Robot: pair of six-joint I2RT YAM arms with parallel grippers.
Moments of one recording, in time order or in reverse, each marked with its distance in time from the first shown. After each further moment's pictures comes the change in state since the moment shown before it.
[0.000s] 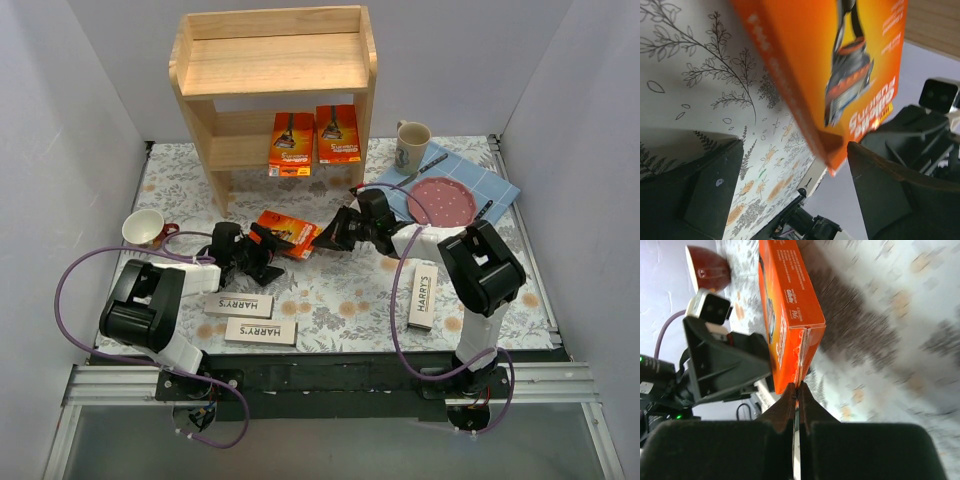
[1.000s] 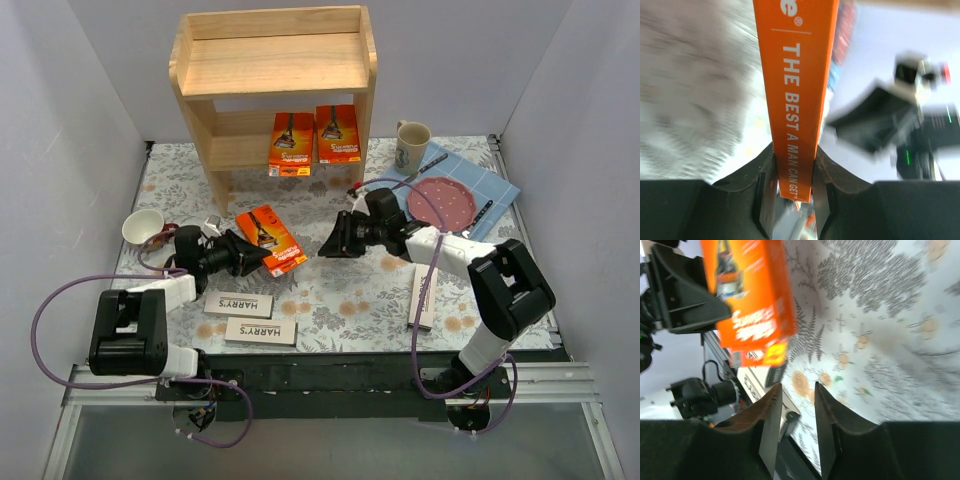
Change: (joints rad) left arm 0.251 -0.151 -0.106 0.061 0.341 0.182; right arm 0.066 -0.209 -0.060 -0.226 -0.020 -0.234
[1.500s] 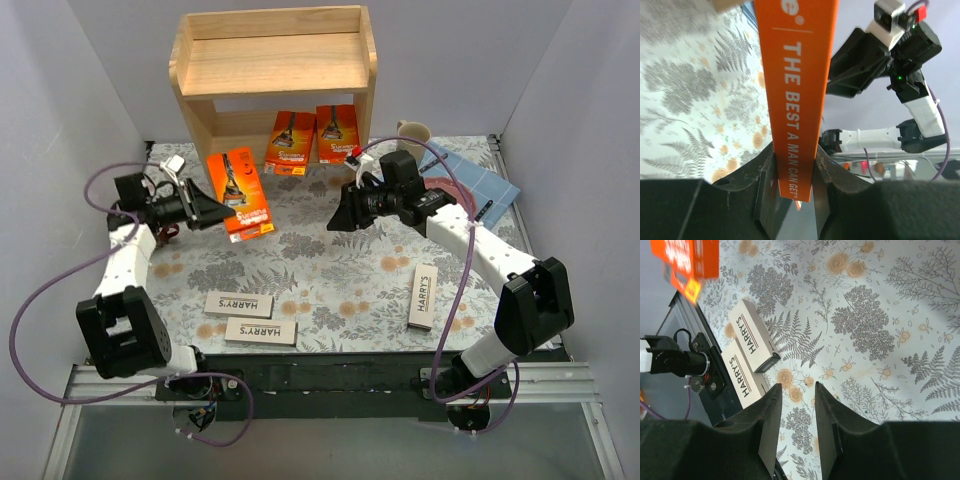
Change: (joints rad) left arm 0.255 -0.046 0.540 -0.672 0.522 0.587; right arm -0.093 -0.126 0.299 -0.385 -0.104 -0.531
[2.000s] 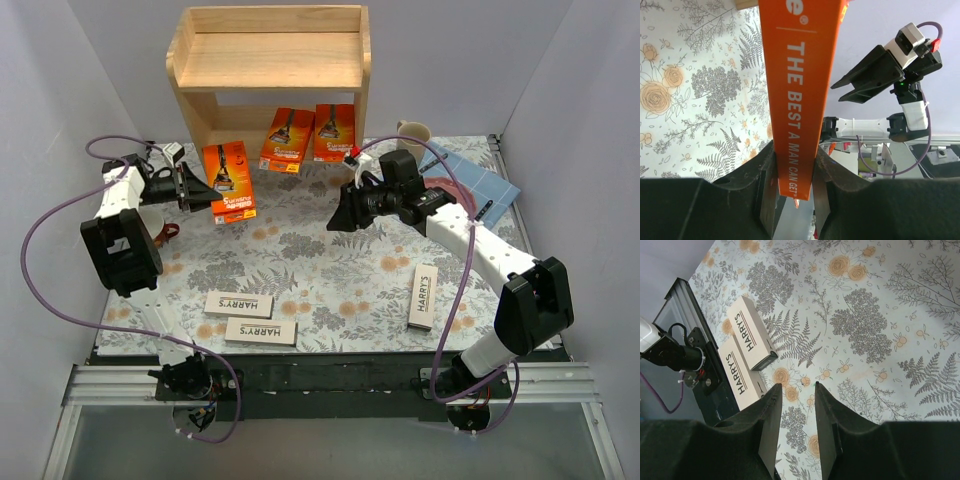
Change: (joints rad) left arm 0.082 0.663 0.735 -0.958 0.080 0.787; right arm 0.008 -0.002 0.024 -0.025 -0.011 -0.059
